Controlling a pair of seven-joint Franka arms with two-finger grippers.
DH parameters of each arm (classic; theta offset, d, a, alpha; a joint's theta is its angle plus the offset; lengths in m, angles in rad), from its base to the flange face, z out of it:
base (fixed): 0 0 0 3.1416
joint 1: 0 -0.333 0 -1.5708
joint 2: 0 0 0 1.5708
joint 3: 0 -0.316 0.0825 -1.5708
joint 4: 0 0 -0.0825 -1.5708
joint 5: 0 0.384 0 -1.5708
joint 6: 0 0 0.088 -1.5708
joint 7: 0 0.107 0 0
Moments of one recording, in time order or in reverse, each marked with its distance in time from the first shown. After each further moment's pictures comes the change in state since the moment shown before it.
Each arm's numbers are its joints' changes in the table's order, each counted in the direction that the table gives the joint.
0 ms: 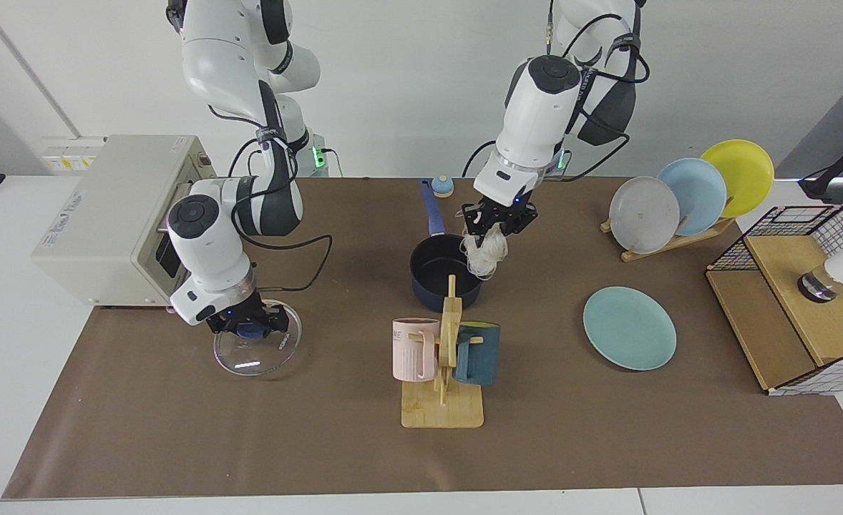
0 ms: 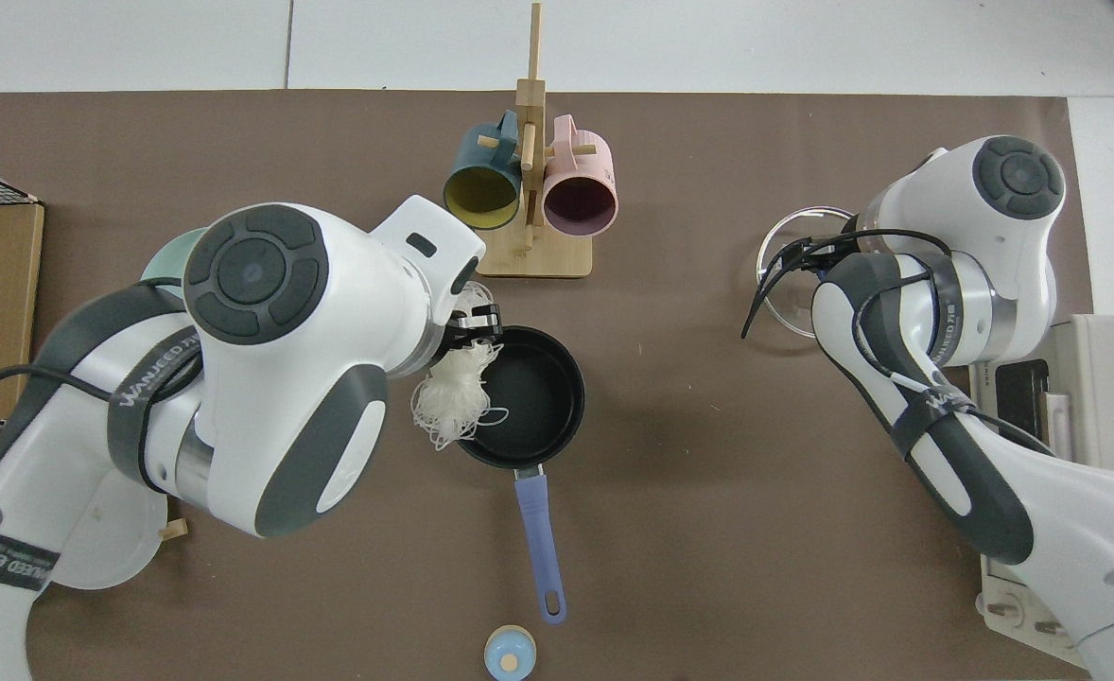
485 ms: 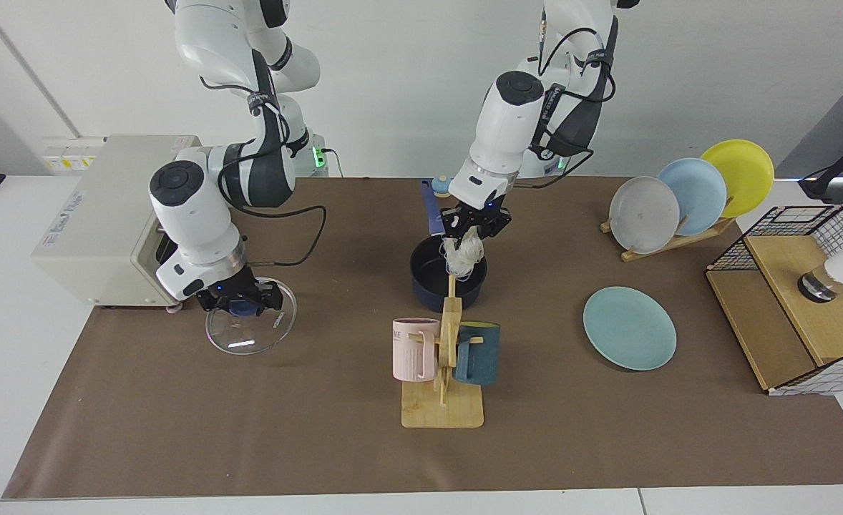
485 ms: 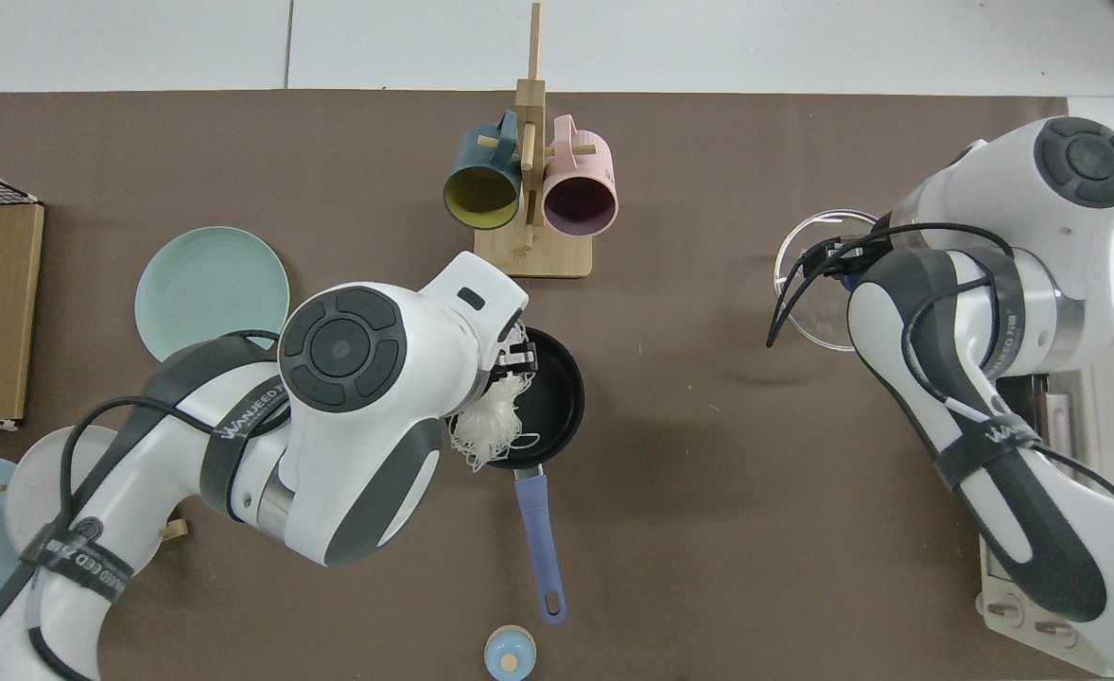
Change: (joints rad) left arm 0.012 0.005 0.044 -0.145 0.000 -0.155 -0.049; right arm 0.002 0.108 0.001 -0.001 0.000 0.141 -0.008
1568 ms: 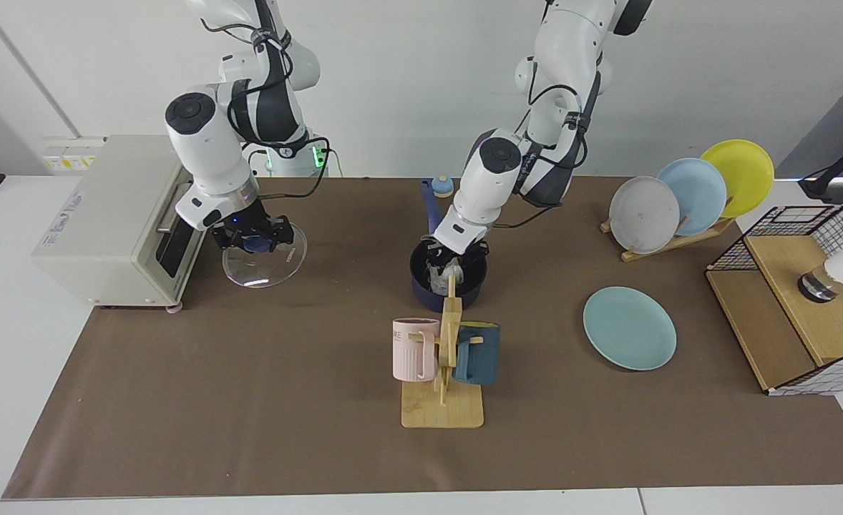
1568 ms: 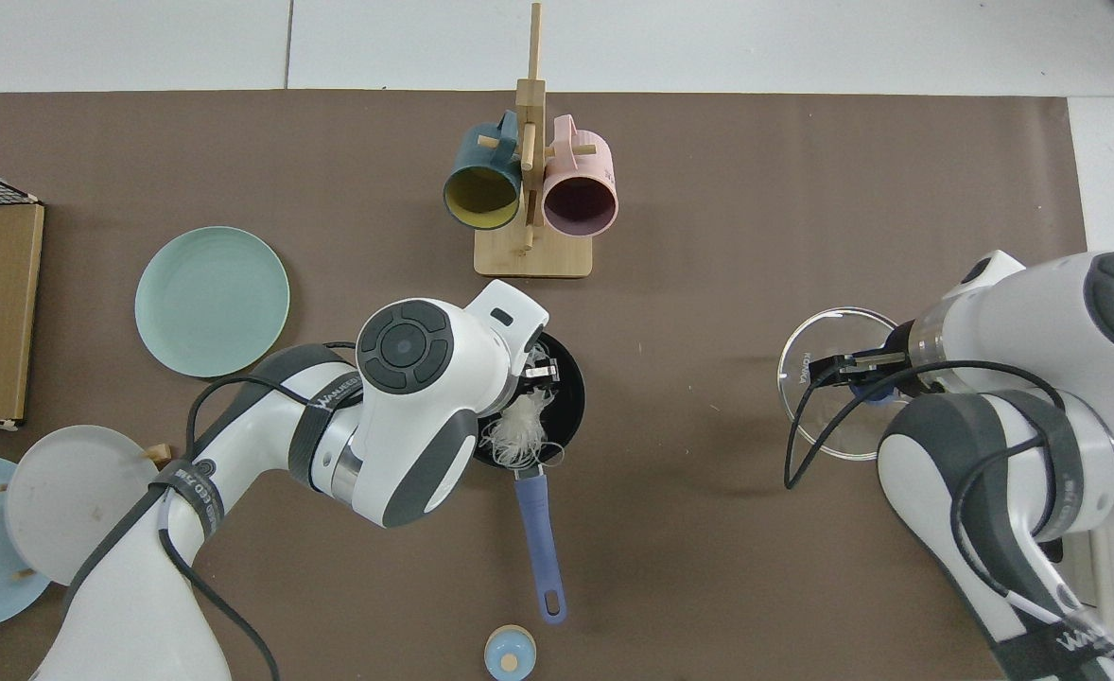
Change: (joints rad) left arm 0.037 -0.164 -0.007 -0.069 0.000 -0.175 -0.046; right arm -0.044 0.341 -0.005 -0.380 0.000 0.015 -0.010
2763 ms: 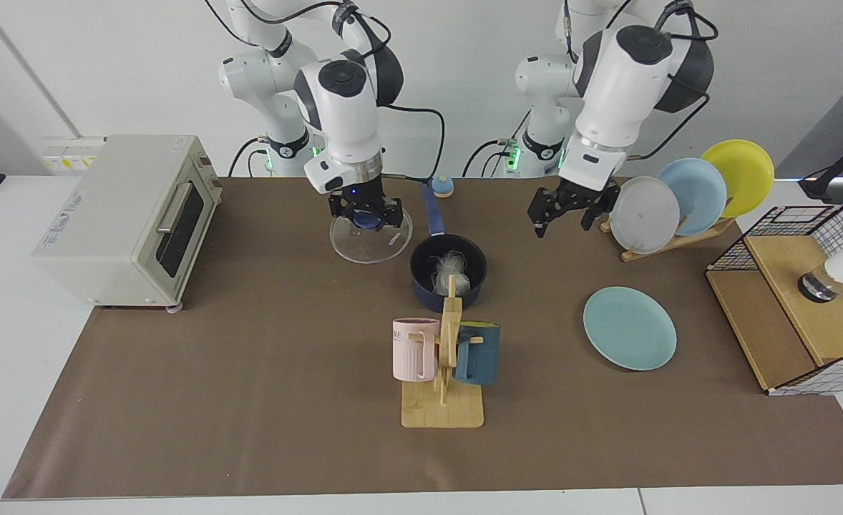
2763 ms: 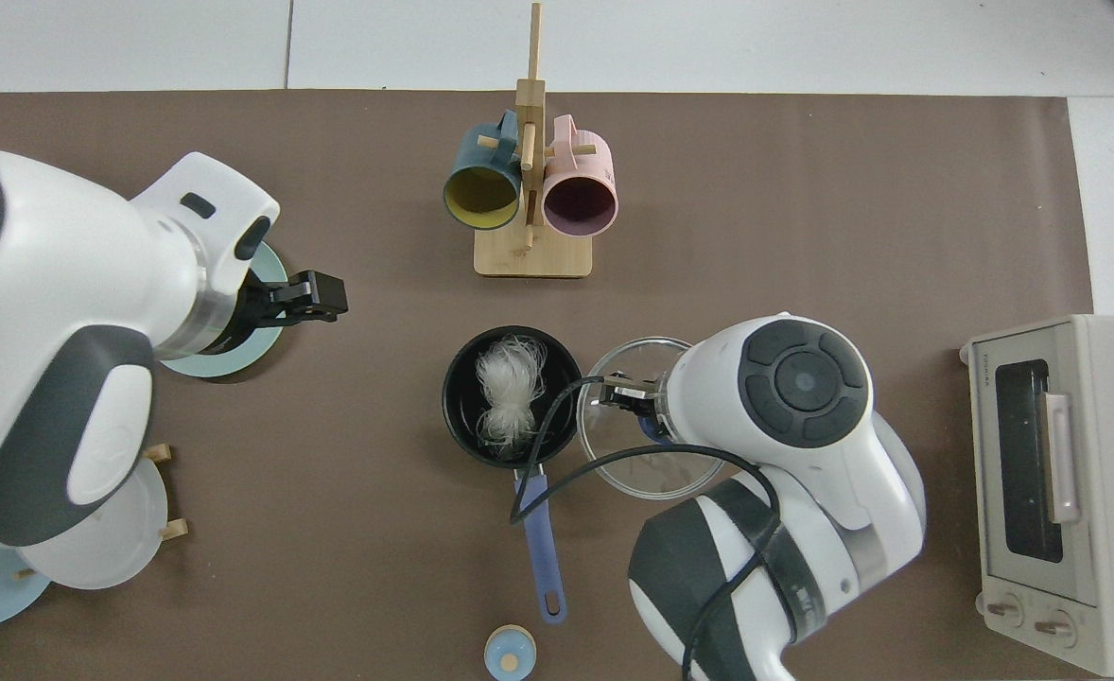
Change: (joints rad) left arm -0.041 0.282 -0.281 0.222 0.011 0.479 0.245; right arm -0.168 -0.059 -0.230 0.130 0.000 0.029 0.731
